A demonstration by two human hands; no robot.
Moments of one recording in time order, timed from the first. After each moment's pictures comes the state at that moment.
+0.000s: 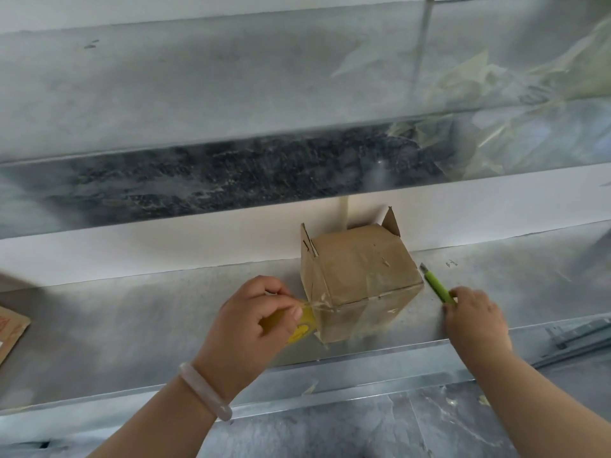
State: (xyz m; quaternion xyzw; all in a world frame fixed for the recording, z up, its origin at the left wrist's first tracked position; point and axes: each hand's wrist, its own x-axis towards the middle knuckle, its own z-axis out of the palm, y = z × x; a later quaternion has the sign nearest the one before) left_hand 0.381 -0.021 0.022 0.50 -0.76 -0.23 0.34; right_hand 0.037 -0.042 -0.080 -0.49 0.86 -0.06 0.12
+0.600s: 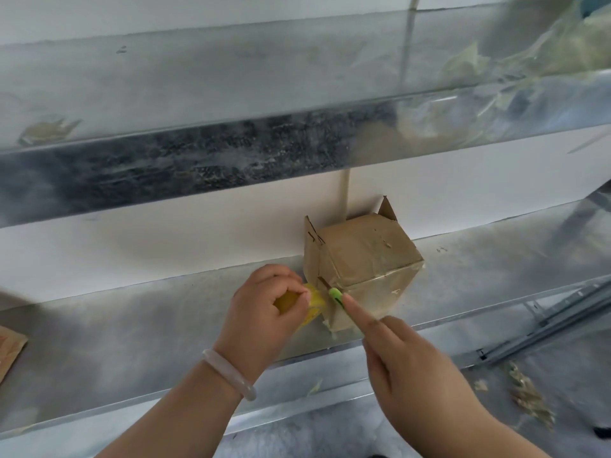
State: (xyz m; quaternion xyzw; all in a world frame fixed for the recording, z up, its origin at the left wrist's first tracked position) left_hand 0.384 -0.023 0.020 0.49 -0.75 -0.21 0.38; right_hand 0.197 0.075 0.044 -0.74 0.63 -0.20 0.14
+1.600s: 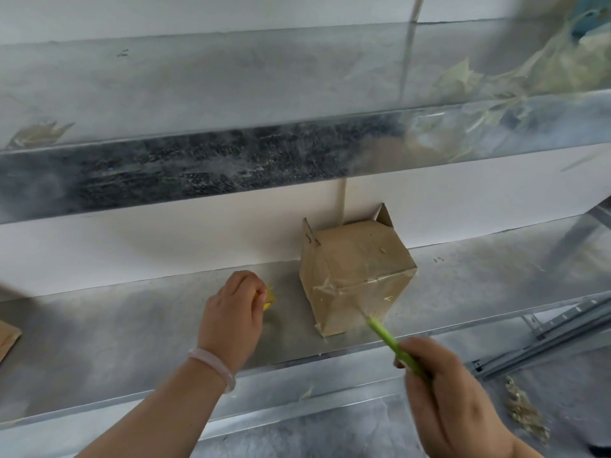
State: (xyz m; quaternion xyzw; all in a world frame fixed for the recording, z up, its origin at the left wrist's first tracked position) left_hand 0.413 -0.046 -0.033 0.57 -0.76 -0.06 0.29; right_hand 0.146 0.088 0.008 -0.73 0.52 -0.43 0.06
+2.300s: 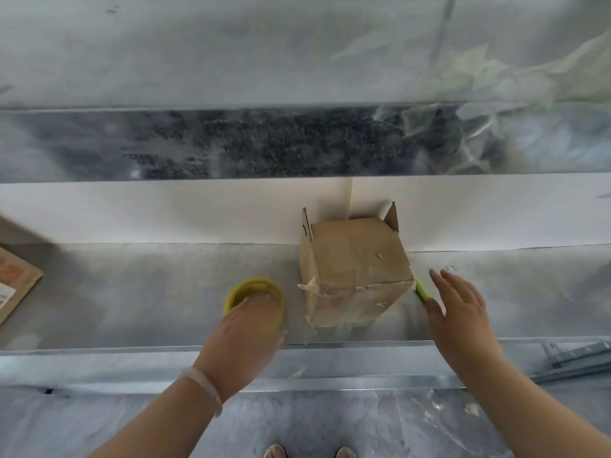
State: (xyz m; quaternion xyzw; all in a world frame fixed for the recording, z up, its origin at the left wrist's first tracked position) left_hand 0.393 0.003 -0.074 0.53 -0.80 -0.13 0.25; right_hand 0.049 -0.023 -0.040 -0.64 0.75 -0.09 0.13
